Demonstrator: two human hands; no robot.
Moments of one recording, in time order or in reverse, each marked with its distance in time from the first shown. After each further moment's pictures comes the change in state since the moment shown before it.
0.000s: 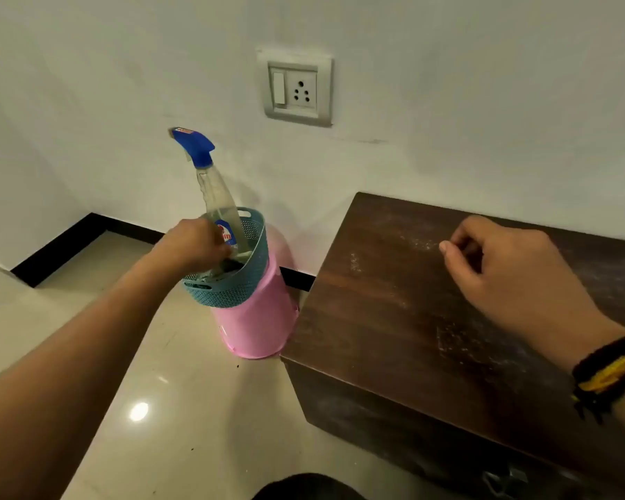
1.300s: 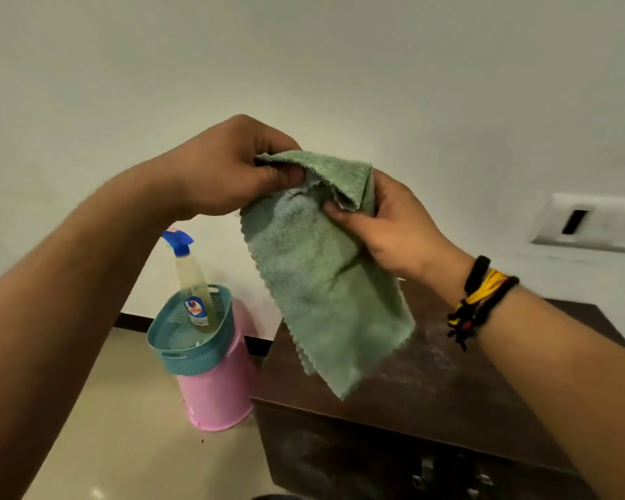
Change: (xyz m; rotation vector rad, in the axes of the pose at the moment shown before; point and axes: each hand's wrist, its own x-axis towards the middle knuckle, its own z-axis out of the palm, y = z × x) left_hand -0.149 0.159 -0.255 -0.498 0.138 0.813; right_hand 0.043 -0.104 -0.132 0.856 0.101 -0.011
